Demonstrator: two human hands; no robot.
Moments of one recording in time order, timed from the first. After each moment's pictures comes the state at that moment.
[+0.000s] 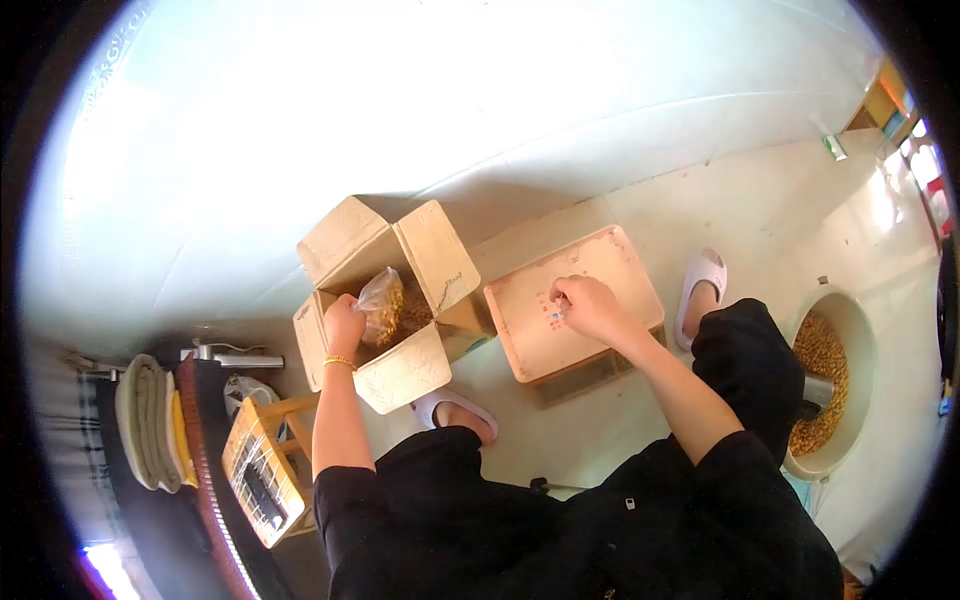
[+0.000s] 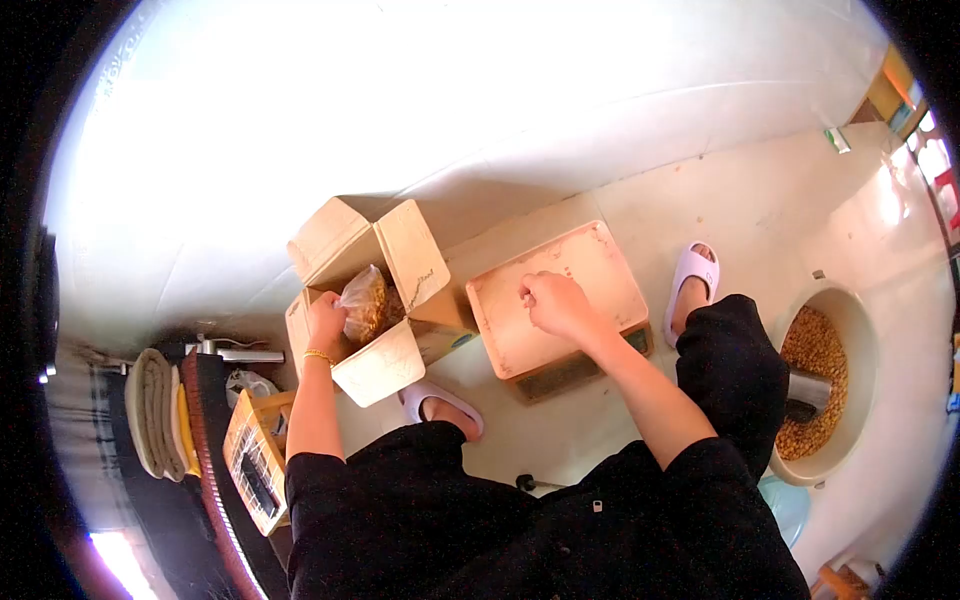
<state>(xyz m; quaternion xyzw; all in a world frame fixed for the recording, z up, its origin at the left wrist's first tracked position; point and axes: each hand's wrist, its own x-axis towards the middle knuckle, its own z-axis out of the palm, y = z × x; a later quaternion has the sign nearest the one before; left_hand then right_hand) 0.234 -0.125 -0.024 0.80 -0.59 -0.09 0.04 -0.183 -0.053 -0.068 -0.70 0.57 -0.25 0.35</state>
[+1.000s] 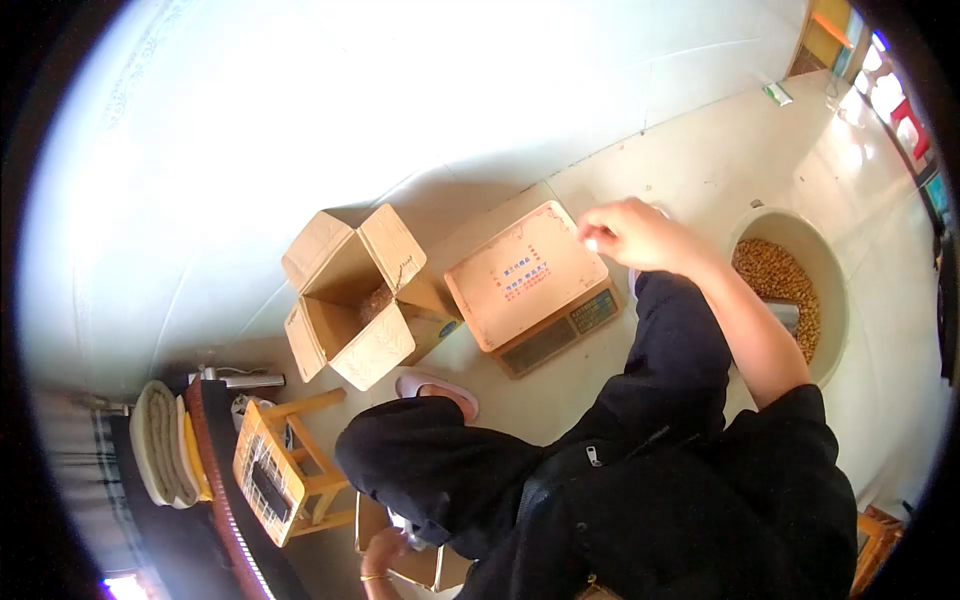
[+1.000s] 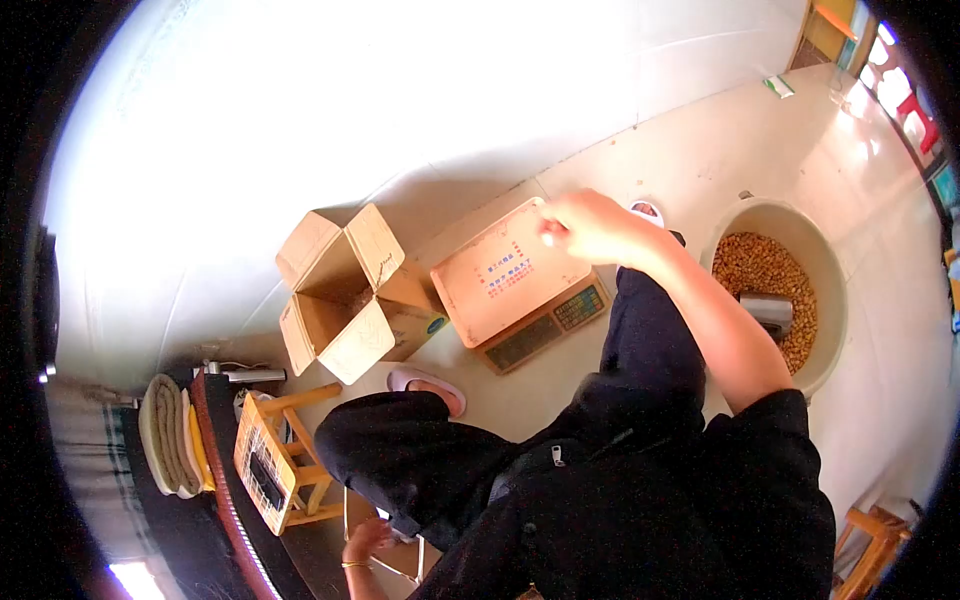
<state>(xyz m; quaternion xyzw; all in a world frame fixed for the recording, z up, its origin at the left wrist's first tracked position) 0.379 0.374 -0.075 0.51 -0.75 -0.31 -0.27 -0.325 0.034 0.088 -0.75 0.52 -0.26 0.31</state>
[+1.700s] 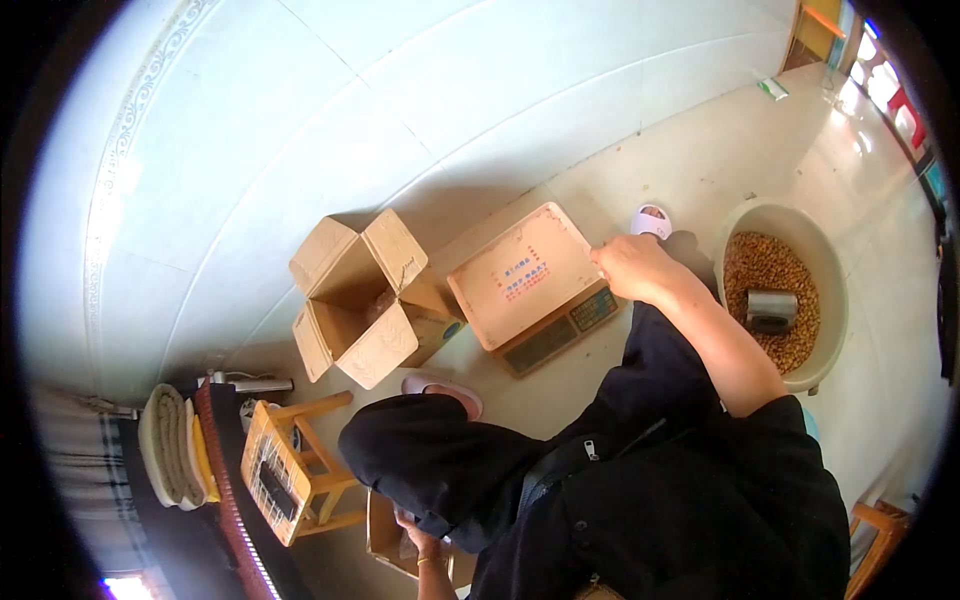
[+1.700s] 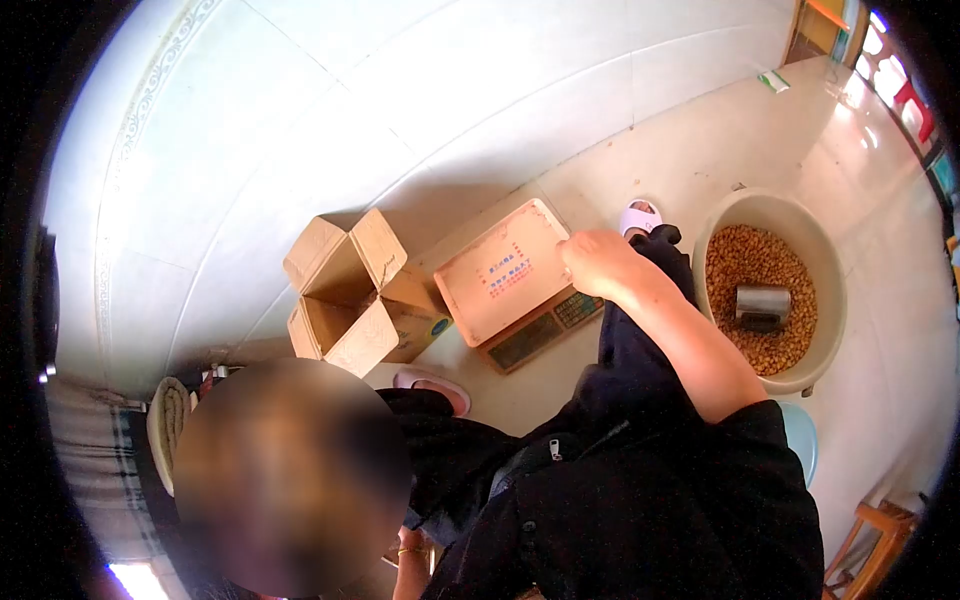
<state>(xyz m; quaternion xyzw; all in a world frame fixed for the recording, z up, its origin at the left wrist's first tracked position) 0.285 0.384 -0.163 0.81 -0.24 -0.41 0.35 -0.318 0.068 0.046 -0.78 0.60 -0.05 0.17</state>
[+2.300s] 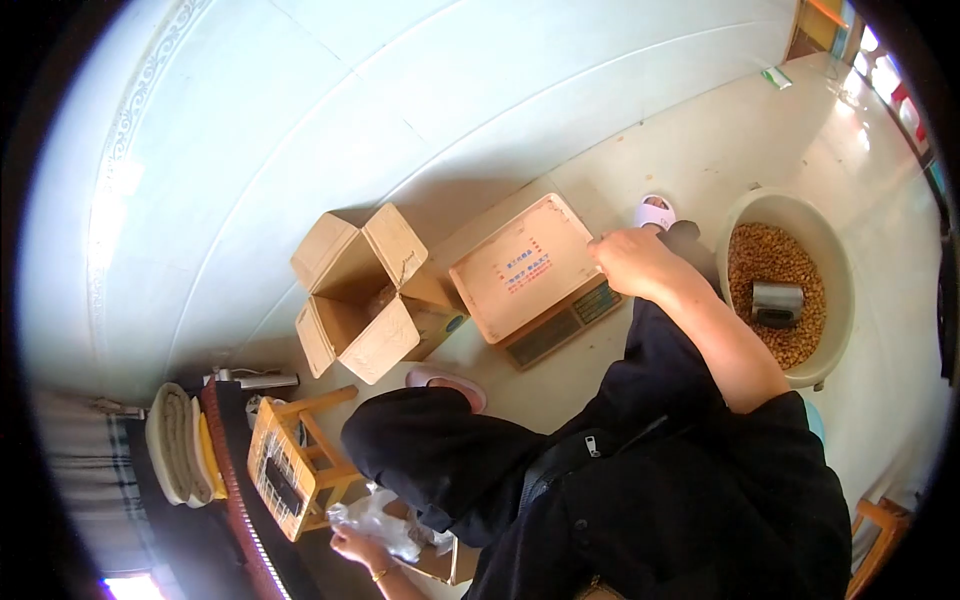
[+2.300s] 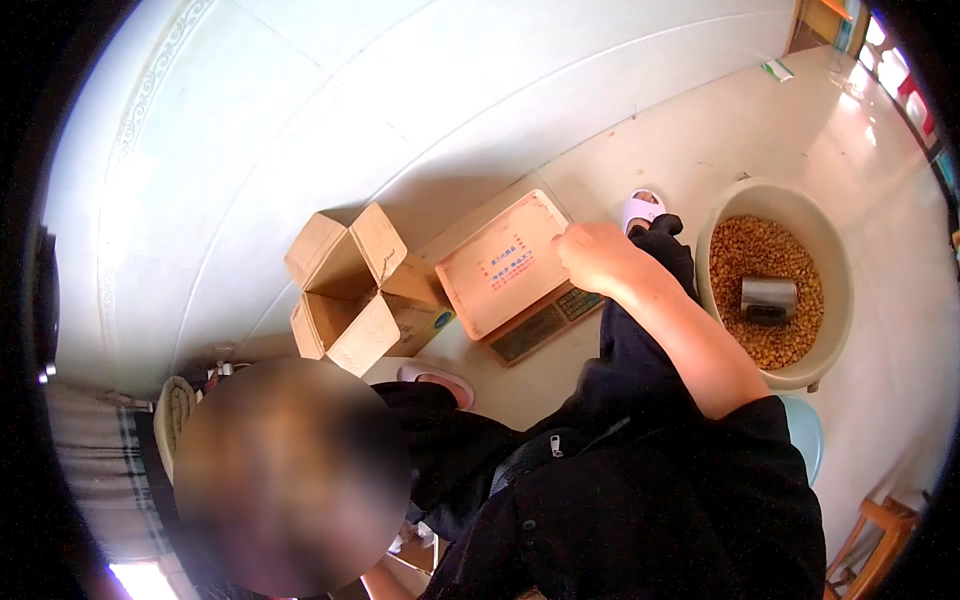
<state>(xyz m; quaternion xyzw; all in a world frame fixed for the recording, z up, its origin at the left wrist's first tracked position) 0.305 0.339 -0.006 0.87 -0.16 0.05 0.46 -0.314 0.070 0.045 -0.77 0.61 -0.06 0.19</state>
